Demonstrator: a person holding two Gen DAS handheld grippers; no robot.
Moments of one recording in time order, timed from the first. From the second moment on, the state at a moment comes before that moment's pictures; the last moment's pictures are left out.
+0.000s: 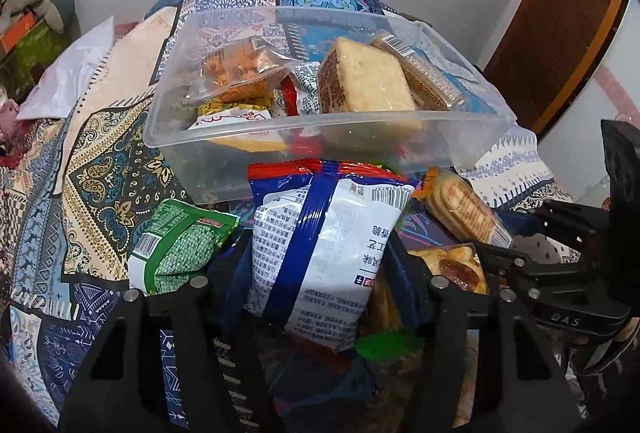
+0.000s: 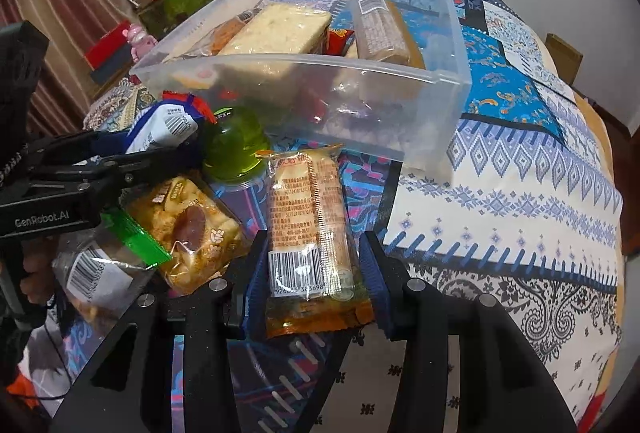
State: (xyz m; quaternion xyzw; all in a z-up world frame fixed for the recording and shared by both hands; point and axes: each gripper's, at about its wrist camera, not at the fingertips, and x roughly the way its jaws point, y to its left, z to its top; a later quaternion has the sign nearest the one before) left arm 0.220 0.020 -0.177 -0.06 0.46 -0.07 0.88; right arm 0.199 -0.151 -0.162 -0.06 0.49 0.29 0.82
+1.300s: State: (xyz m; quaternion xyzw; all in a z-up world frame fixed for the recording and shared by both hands) left arm 0.281 0.052 -0.099 -0.08 0.36 -0.04 0.93; right arm 0.256 -0.142 -0.086 0.03 0.38 0.27 0.88
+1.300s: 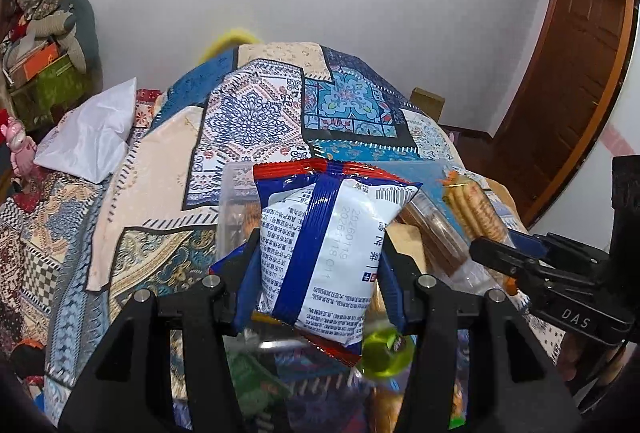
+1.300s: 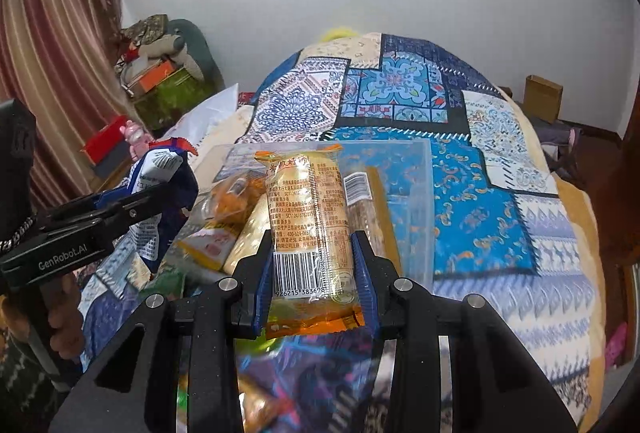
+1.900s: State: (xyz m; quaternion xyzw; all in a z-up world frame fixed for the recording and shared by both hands) left arm 0.293 0.050 -0.114 -0.07 0.37 -0.02 0.93; right arm 0.270 -0.135 -0.104 0.02 0.41 0.26 0.87
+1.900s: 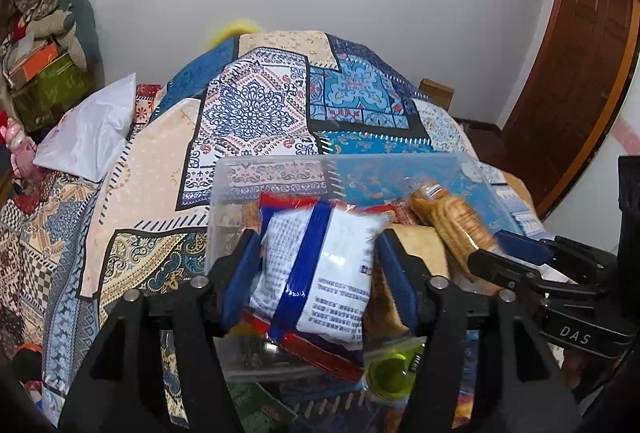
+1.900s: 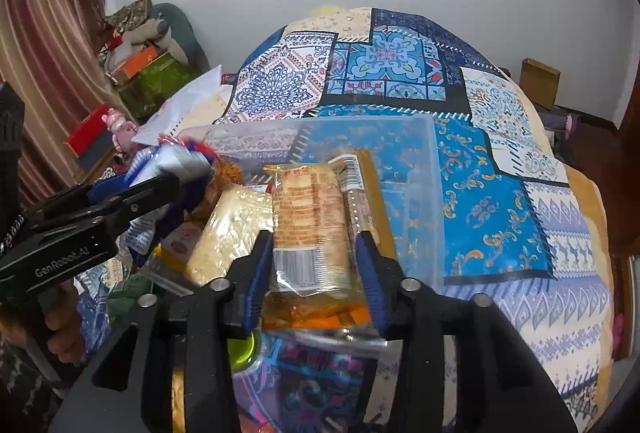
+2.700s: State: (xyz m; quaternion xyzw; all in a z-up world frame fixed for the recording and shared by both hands) left arm 0.215 0.109 -0.151 -0.08 0.45 0.01 0.89; right arm 0.205 -0.123 -0.102 -0.01 0.43 0.30 0.85
